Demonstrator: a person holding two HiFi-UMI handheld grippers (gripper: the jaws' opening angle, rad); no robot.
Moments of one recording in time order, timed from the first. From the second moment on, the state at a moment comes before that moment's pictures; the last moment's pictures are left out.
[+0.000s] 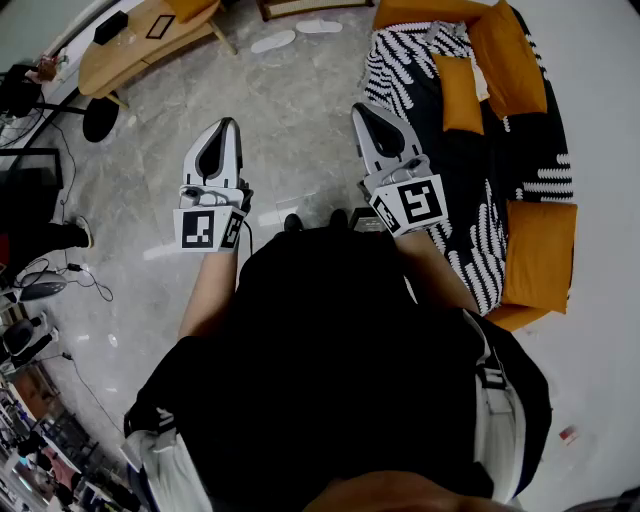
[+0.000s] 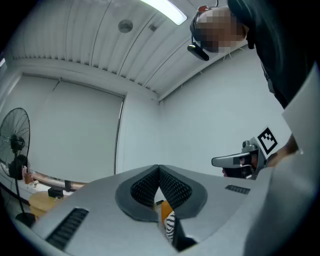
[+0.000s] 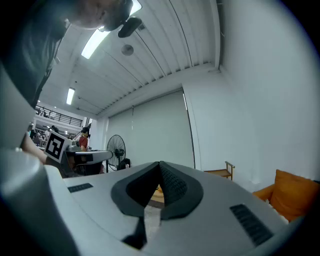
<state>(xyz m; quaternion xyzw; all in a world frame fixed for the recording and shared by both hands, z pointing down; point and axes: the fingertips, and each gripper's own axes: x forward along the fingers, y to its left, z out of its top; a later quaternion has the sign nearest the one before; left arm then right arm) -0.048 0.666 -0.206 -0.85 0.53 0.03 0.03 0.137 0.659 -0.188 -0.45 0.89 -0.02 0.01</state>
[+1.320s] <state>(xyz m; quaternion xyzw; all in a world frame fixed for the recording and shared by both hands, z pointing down) -0.042 0.692 -0.177 -0.85 0.53 0.03 -0.04 0.163 0.696 -0.172 -0.43 0.90 -0.05 0.02</state>
